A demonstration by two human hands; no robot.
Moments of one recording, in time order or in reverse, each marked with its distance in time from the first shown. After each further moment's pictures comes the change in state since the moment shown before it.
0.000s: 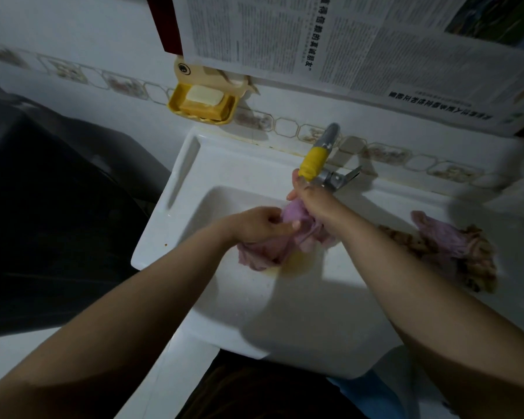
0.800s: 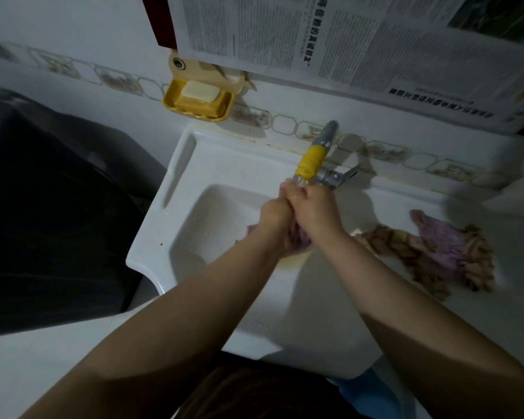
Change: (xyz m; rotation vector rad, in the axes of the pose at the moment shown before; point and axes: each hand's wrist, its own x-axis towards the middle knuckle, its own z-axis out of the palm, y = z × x) left_hand 0.019 0.054 0.050 -1.131 0.400 -0.259; right_hand -0.013 0.006 0.018 -0.092 0.414 -0.172
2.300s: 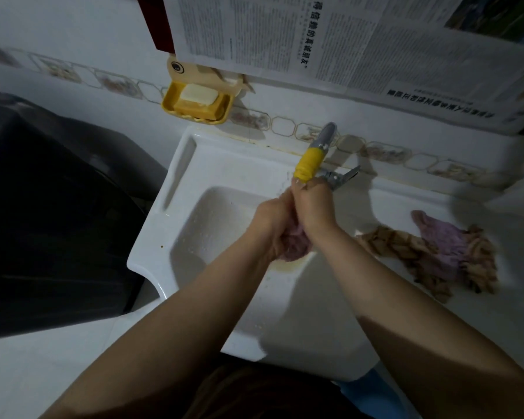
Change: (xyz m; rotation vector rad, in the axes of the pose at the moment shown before) left_hand -0.003 0.011 -0.013 0.107 0.059 0.031; right_hand 0.002 -0.014 0.008 0.072 0.114 0.029
